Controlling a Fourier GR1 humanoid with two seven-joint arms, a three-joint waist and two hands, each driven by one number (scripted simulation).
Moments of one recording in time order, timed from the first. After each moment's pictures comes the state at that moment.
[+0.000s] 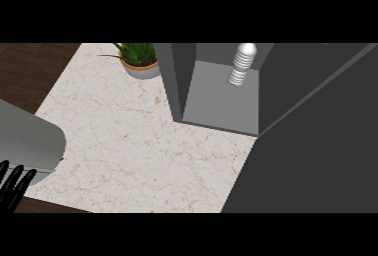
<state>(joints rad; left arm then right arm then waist) 0.40 0.92 -0.33 -1.71 0.90 -0.30 -0.84 0.31 -0.43 0.62 -2.46 -0.06 0.44 0.03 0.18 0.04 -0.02</state>
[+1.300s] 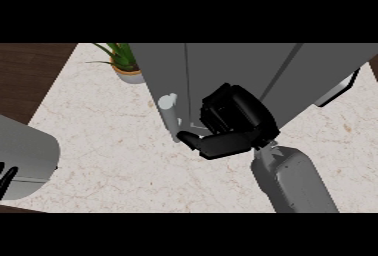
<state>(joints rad) 0.42 0.94 -0.24 -1.65 0.98 -0.37 -0.80 -0.49 -0.02 0.26 -1.60 -0.29 0.10 0.33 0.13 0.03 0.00</state>
